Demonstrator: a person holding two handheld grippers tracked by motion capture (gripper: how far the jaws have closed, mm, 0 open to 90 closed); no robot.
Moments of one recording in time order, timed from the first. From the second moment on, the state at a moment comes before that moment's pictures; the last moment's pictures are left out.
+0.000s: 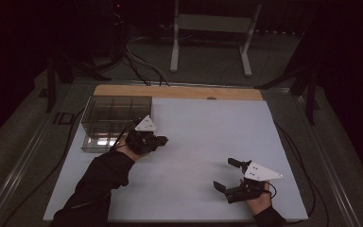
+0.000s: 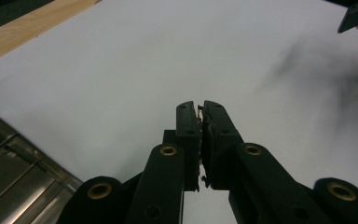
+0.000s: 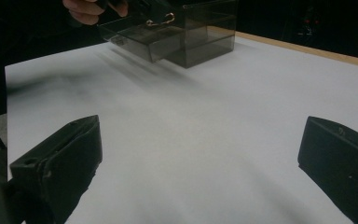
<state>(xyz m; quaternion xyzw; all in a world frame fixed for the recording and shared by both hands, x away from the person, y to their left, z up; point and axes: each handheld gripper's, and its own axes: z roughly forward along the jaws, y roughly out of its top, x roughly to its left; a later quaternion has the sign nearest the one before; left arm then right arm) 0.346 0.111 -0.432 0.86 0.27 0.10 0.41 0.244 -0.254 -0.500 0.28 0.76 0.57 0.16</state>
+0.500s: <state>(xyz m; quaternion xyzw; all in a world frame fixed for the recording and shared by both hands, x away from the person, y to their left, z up) 0.345 0.146 -0.429 0.85 0.30 0.12 0.41 0.244 -0.253 -0.501 0.28 0.76 0.56 0.16</state>
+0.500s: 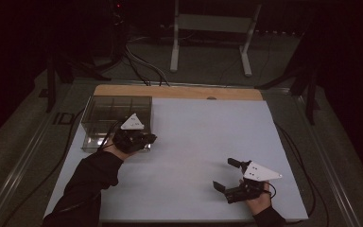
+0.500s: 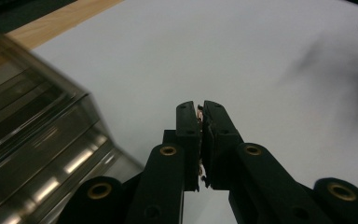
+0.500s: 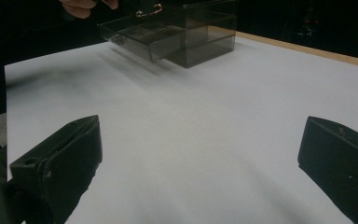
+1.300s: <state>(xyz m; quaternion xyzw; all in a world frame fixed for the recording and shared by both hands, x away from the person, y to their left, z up) 0.337 0.207 -0.432 0.84 0.35 0.14 0.40 0.245 -0.251 -0.502 0.27 0.77 0.56 0.16</state>
